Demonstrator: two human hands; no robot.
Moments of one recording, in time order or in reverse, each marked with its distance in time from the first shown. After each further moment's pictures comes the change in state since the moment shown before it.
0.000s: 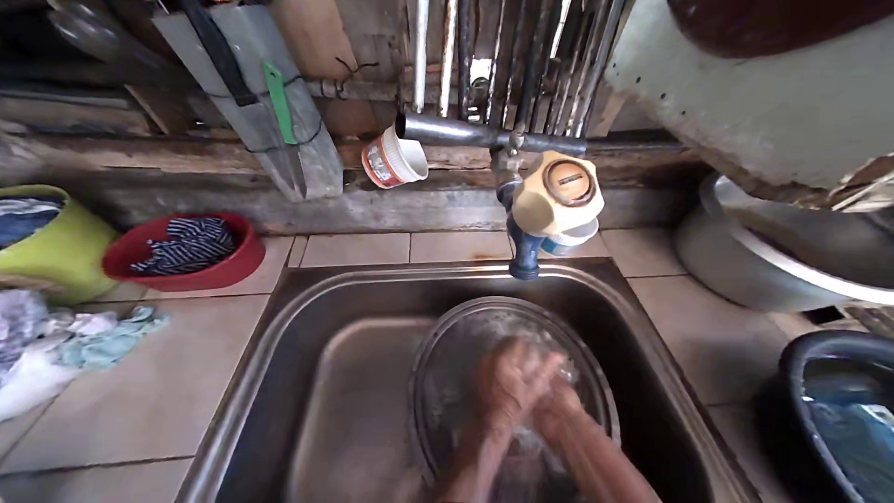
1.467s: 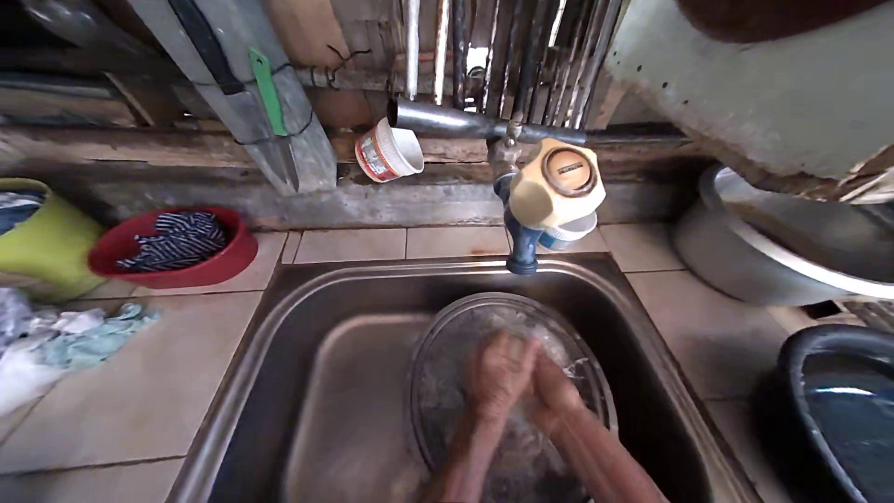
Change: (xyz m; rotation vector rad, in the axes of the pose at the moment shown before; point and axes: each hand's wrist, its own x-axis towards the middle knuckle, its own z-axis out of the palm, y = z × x) left_hand 0.003 -0.009 0.005 0.043 -0.017 -0.090; right_hand 0.021 0.005 -0.004 -0.014 -0.053 0.035
